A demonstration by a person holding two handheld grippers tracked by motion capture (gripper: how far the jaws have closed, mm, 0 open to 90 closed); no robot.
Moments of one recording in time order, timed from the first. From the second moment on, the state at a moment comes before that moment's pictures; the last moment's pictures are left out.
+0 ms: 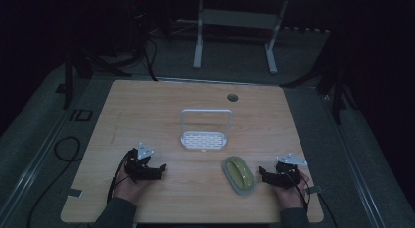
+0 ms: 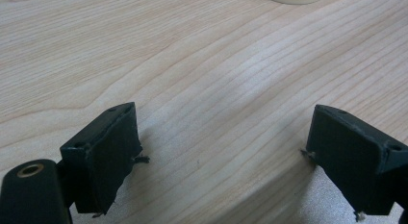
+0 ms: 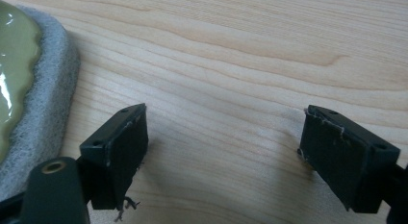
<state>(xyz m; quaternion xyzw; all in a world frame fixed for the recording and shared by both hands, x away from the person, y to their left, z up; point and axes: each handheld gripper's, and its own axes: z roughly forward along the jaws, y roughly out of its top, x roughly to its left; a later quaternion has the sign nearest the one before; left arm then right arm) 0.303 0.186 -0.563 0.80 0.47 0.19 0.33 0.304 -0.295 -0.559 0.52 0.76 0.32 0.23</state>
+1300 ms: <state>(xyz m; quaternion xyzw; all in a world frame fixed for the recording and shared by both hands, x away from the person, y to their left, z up) 0.303 0.186 -0.563 0.80 0.47 0.19 0.33 0.280 -0.275 -0.506 0.48 0.78 0.29 0.27</state>
